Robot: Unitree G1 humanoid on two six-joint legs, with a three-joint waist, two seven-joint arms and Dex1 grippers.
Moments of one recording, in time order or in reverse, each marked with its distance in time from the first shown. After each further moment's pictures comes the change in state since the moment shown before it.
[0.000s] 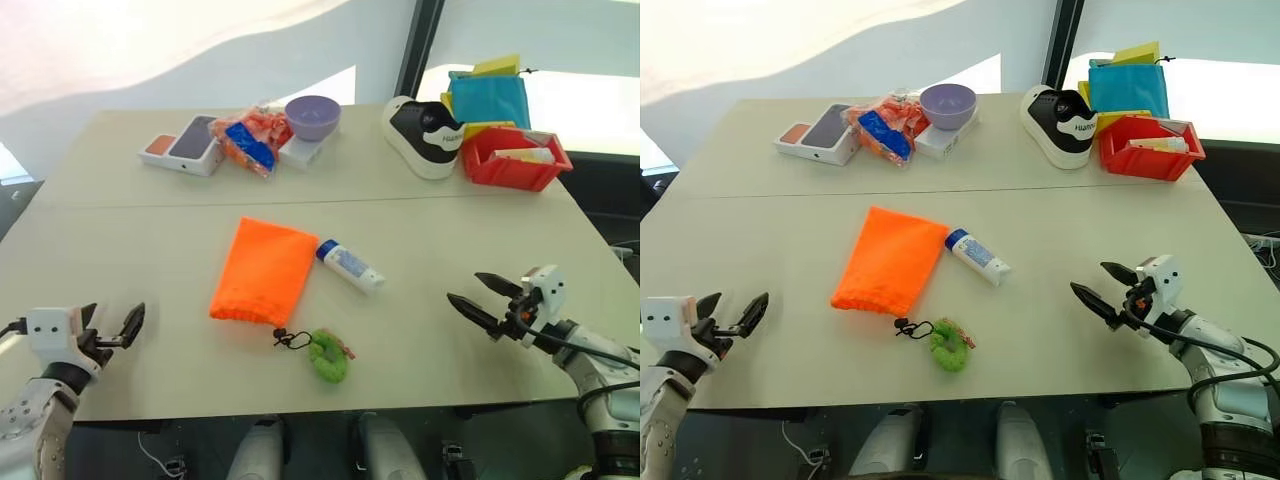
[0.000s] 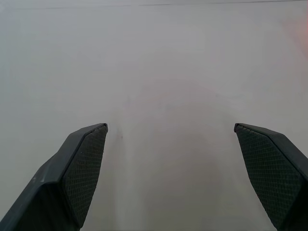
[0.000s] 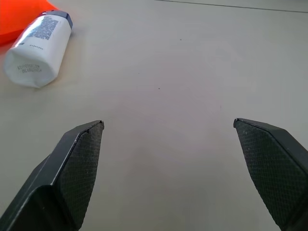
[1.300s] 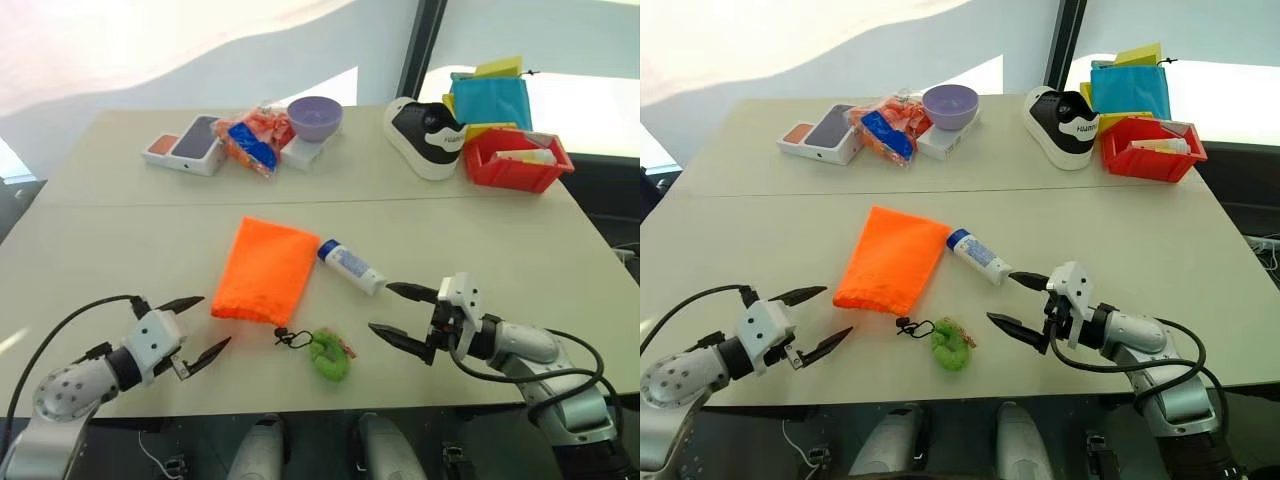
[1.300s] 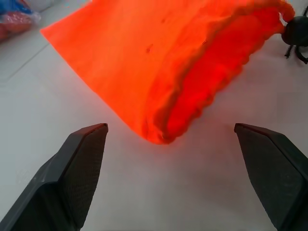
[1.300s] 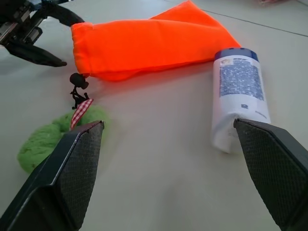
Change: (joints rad) left arm -0.032 0.213 -0.337 -0.134 0.289 -0.321 -0.319; right arm 0.026 0.041 0.307 -0.412 0.015 0.117 0.001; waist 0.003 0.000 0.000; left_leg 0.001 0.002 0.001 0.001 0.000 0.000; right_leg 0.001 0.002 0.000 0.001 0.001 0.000
